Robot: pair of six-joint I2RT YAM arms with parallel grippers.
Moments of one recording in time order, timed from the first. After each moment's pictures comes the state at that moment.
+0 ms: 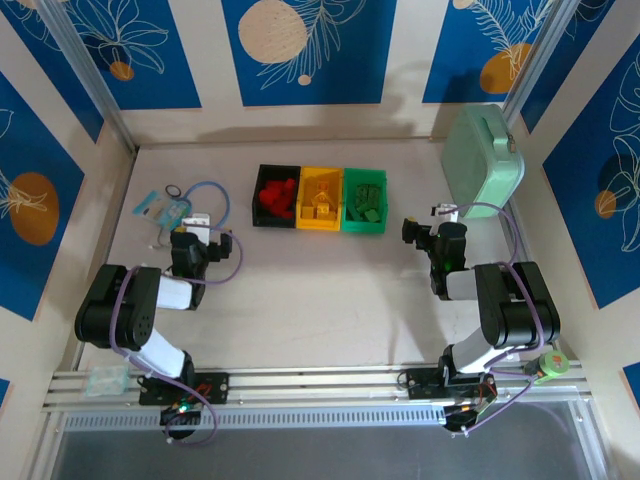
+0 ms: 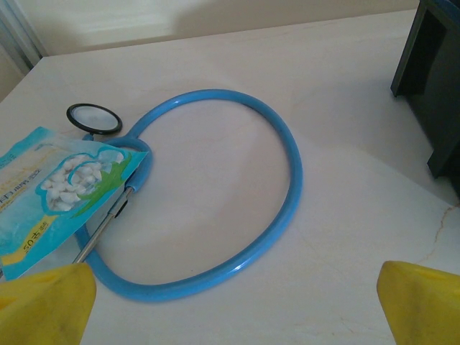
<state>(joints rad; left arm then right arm) -0.09 1.58 0.35 0.87 -0.13 0.06 0.04 1.54 0.39 0.78 0.08 0.11</state>
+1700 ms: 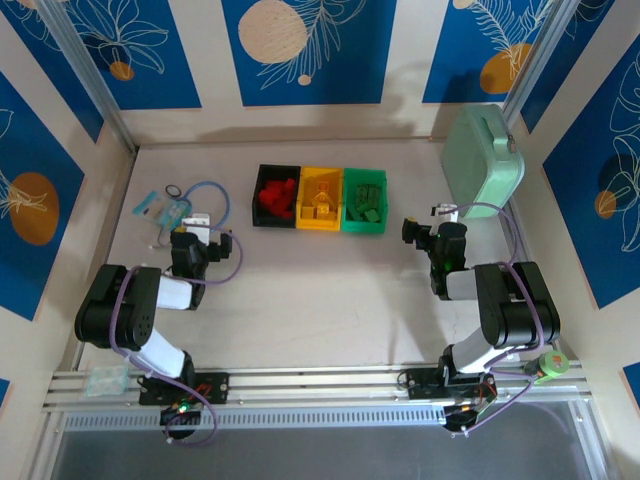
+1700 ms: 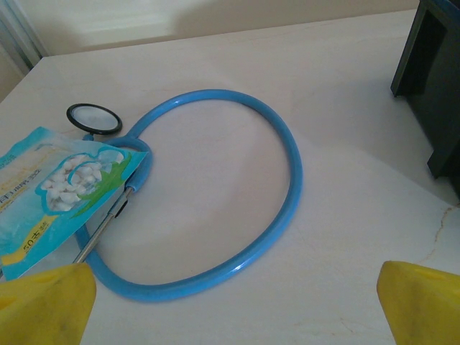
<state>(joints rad) -0.09 1.58 0.35 0.87 -0.13 0.06 0.04 1.54 0.39 0.78 0.08 0.11</state>
